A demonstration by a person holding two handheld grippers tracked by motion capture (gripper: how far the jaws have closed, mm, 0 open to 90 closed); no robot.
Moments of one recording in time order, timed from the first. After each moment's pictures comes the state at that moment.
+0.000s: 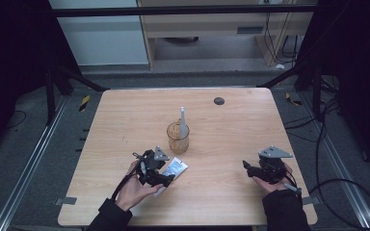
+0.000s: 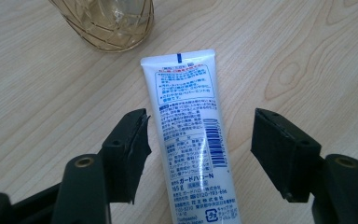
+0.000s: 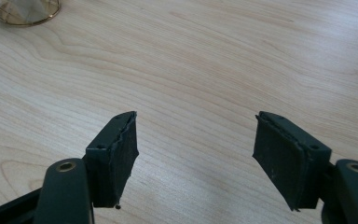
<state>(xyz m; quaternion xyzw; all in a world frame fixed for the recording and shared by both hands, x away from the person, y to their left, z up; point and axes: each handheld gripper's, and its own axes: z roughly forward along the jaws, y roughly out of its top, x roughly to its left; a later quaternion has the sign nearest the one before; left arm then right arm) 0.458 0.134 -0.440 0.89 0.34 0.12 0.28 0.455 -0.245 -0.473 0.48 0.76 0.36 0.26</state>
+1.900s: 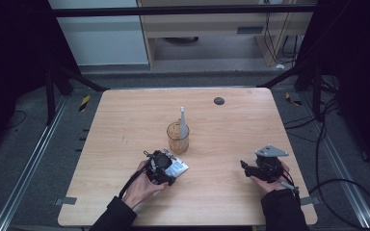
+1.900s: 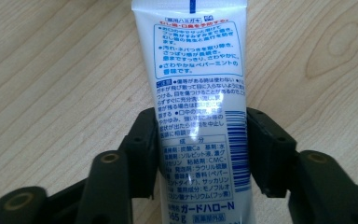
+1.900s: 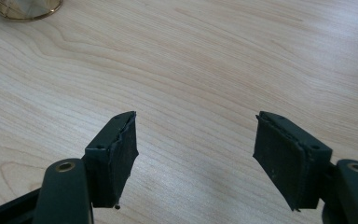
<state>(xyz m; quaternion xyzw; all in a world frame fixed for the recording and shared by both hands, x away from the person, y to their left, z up) 0.481 0.118 -0.470 0.91 0.36 0.07 0.19 0.459 -0.239 -0.474 0.47 0.77 0.35 0.25</state>
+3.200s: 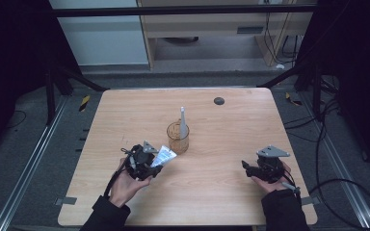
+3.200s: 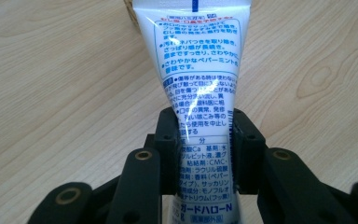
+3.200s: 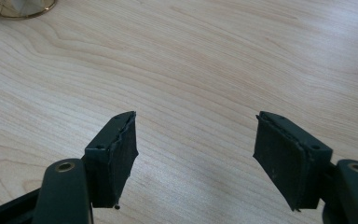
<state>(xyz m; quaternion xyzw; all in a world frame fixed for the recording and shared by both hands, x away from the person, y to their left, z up) 0.465 0.165 -0.421 0.87 0.39 0.13 0.27 0.458 -0.242 -0.475 0.48 0.77 0.35 0.25</state>
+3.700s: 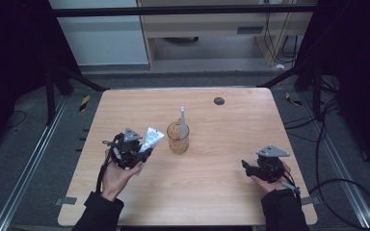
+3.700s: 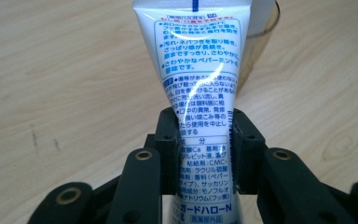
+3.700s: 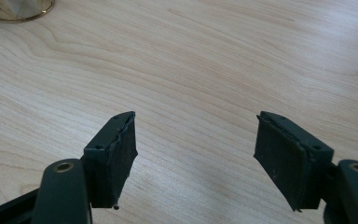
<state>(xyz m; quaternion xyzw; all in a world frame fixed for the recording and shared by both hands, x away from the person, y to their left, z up) 0.477 0.194 -0.388 0.80 0.44 0.20 0.35 0.459 -0.242 -0.475 0.48 0.76 0.35 0.26</state>
